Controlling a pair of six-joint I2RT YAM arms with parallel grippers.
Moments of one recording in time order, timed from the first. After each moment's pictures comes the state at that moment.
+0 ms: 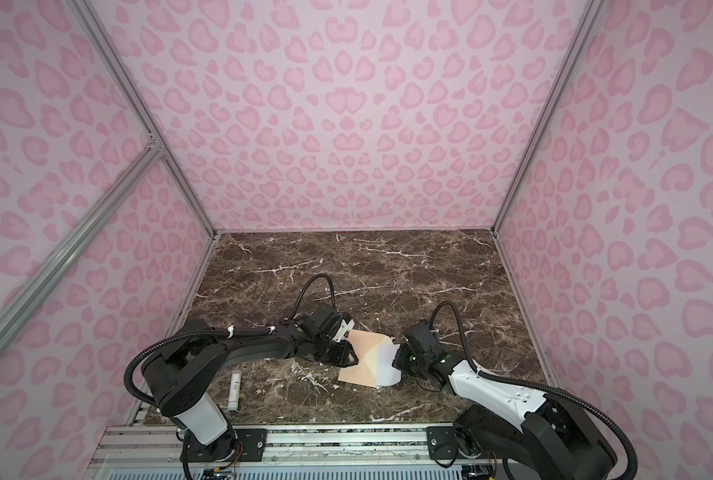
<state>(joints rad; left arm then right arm) -0.83 1.72 0.84 -0.23 0.41 -0.58 0.60 1.12 0.38 -0.24 -0.09 0.99</state>
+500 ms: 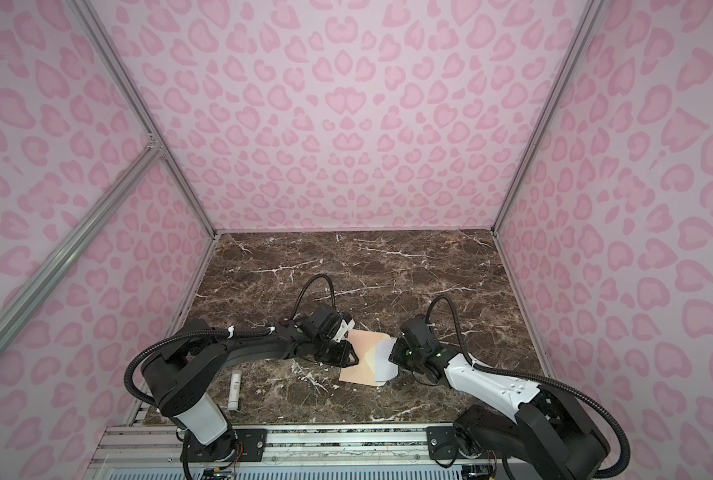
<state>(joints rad) -0.83 1.72 0.83 -0.21 0.41 -0.58 0.61 1.17 0.44 -0.23 -0.07 0.97</state>
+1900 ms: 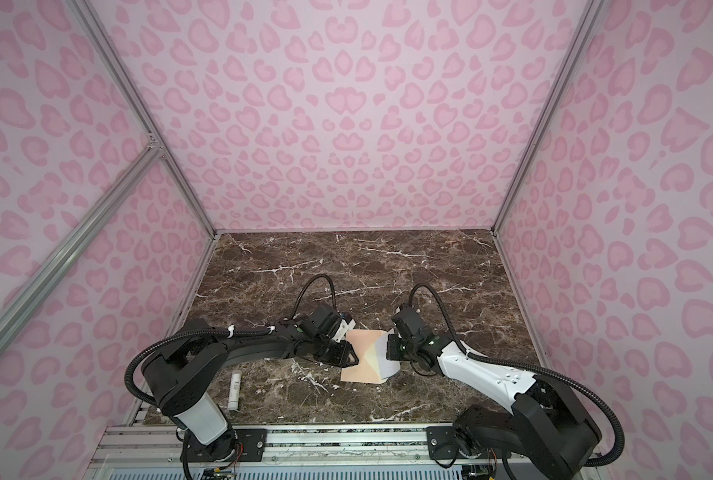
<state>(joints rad) -0.82 1.72 0.83 -0.21 0.42 -0.55 0.64 1.24 0.58 -0.35 -0.01 0.63</state>
